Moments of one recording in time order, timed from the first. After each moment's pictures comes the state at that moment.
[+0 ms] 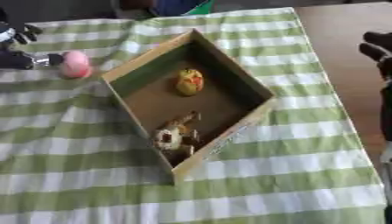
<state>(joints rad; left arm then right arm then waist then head) -0.91 0.61 -0.06 -1.09 -0.89 0.01 -0.46 -0.28 -0.32 -0.13 -1.98 -0.33 -0.11 -0.17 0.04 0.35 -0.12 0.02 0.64</state>
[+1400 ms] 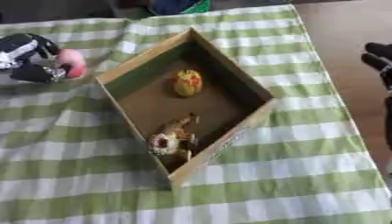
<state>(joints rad) -0.93 0.56 -0.07 -1.04 -0.85 -0.01 -0.42 -0.28 -0.32 -0.13 -1.98 -0.32 -0.10 -0.17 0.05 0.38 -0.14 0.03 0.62</state>
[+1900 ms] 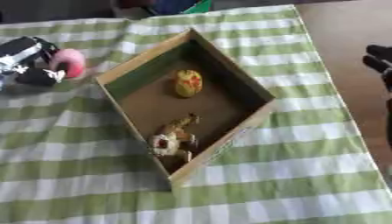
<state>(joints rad) -0.93 0.55 -0.07 -1.03 -0.82 -0.01 -0.42 -0.28 -0.32 -0.13 -1.98 -0.32 -0.09 -0.17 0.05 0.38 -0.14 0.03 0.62</state>
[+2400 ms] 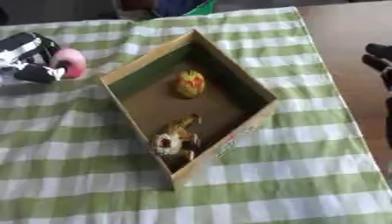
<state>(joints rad) -0.94 0.55 -0.08 -1.07 -0.79 0.03 -0.38 -0.28 -0.32 -0.13 -1.98 -0.32 -0.09 -0.18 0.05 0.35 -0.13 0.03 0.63</state>
